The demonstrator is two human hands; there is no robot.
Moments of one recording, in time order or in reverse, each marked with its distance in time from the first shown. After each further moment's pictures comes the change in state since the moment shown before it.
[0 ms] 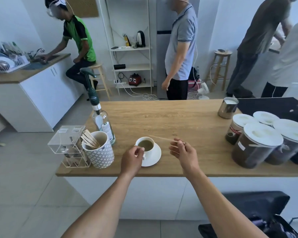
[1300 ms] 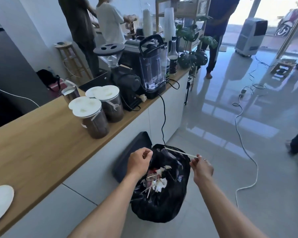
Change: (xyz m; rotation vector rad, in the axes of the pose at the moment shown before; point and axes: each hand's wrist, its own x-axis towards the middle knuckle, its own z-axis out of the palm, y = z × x) left_hand -0.289 0.176 0.327 0.142 -0.874 0.529; right_hand -0.268 0.045 -0.458 0.678 1.386 0.112
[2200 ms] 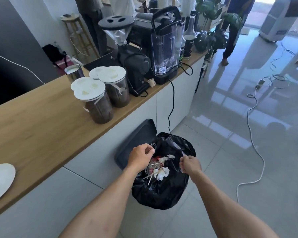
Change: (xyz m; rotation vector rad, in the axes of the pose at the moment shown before) left_hand 0.020 -0.040 0.018 0.096 -0.141 -0.151; right_hand 0.038 0.055 0.014 -0.907 -0.319 -0.054
